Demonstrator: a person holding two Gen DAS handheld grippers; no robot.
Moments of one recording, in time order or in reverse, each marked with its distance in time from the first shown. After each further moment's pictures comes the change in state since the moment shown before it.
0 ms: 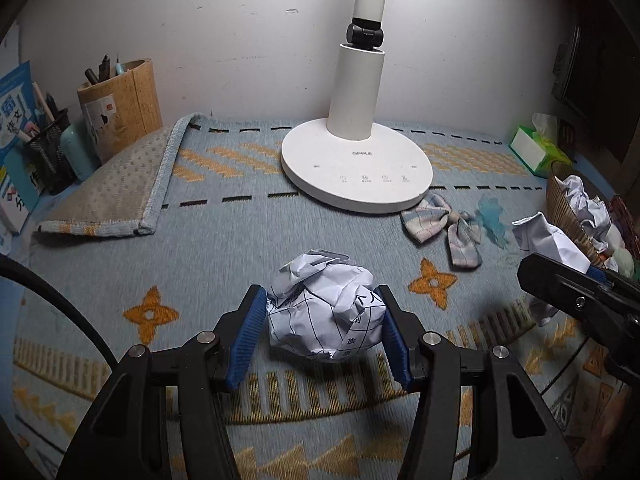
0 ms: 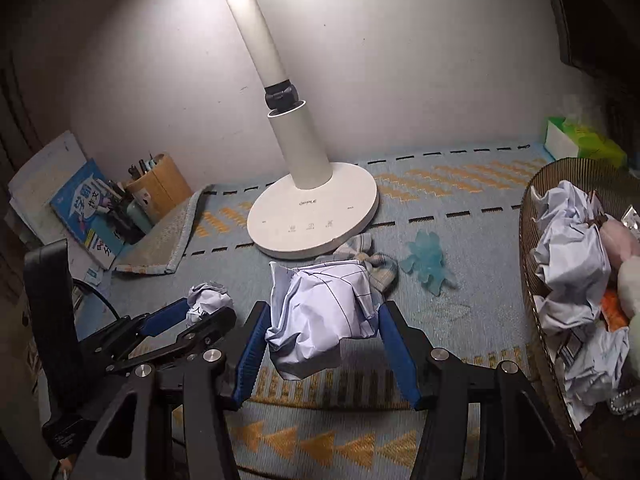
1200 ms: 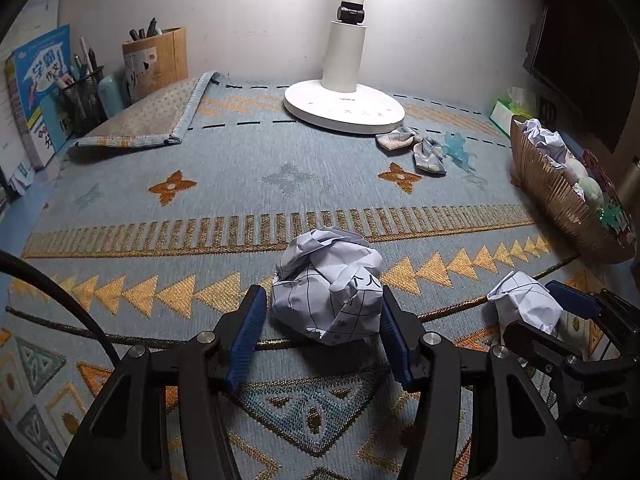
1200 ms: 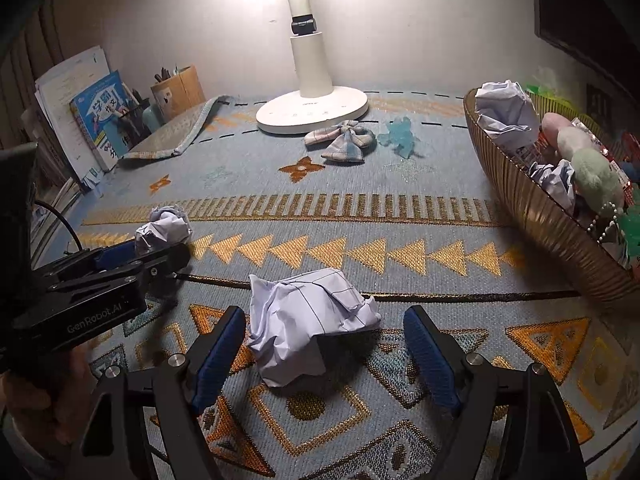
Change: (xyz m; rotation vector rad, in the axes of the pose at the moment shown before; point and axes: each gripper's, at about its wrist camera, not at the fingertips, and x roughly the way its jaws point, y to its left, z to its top) left arm -0.039 -0.006 -0.078 -0.019 0.001 -0.019; right arm -0.028 -0.003 -0.093 -0.094 0.065 -0.067
